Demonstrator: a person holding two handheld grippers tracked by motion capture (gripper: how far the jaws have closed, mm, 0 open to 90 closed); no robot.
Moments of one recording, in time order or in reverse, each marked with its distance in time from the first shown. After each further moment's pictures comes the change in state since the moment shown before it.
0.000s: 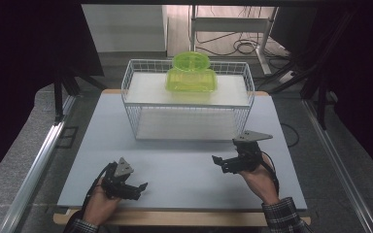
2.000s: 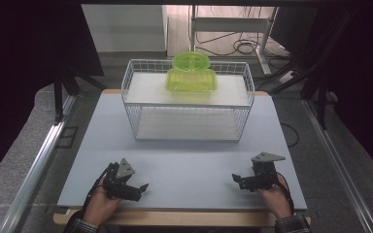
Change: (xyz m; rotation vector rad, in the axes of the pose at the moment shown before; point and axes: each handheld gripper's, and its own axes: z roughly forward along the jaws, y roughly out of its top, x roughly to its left) left arm -0.002 -0.001 0.004 0.005 0.007 0.025; right arm -0.038 -0.092 -0.003 0.135 -0.128 0.101
